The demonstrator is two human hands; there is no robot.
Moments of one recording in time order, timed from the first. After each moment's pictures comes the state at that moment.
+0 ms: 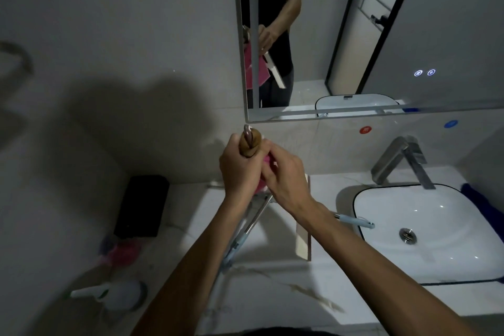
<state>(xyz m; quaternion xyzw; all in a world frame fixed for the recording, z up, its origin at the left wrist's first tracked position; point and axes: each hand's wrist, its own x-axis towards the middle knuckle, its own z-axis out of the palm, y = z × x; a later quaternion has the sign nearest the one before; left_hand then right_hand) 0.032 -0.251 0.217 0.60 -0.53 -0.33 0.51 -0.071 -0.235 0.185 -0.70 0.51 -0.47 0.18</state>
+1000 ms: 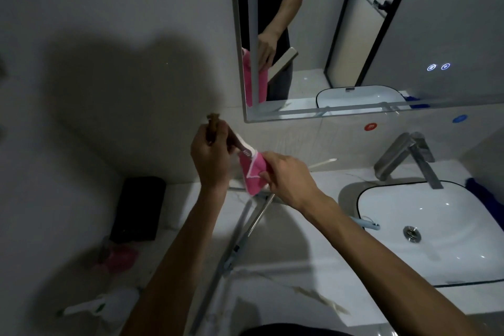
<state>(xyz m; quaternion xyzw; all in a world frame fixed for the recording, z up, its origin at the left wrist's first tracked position) 0.069 -0.315 0.210 0.54 -0.42 -0.39 0.61 -0.091 -0.279 0.166 -0.78 0.58 -0.22 0.11</state>
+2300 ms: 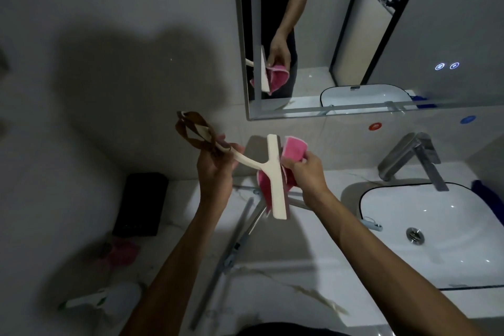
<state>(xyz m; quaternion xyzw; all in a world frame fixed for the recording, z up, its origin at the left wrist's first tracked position) 0.078 -0.294 0.167 0.42 -0.45 -0.50 0.61 -0.106 -0.287 0.152 -0.31 0.68 -0.46 0.49</state>
